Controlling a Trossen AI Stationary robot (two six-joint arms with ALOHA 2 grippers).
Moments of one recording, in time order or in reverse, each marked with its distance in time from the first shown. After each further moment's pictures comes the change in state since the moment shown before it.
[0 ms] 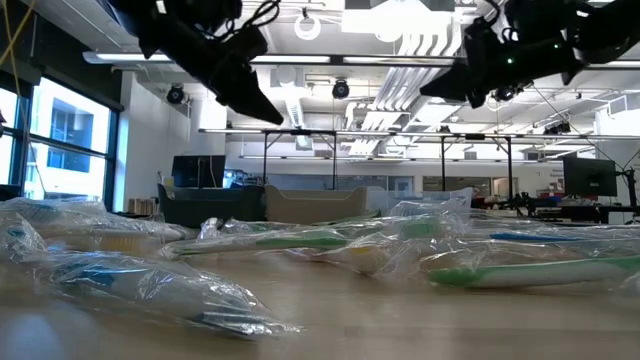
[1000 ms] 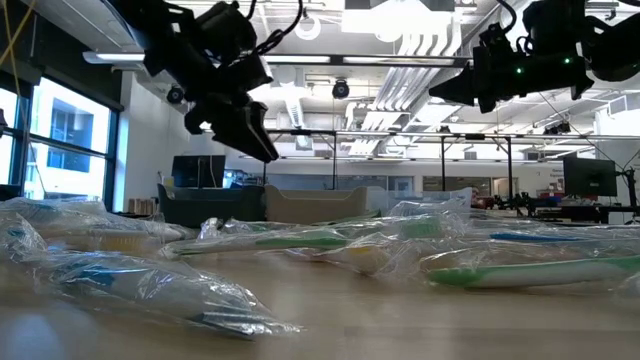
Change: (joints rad) left arm -0.022 0.115 0.000 -0.086 0.089 0.269; right arm -0.056 -0.030 -0.123 0.213 0.001 0.028
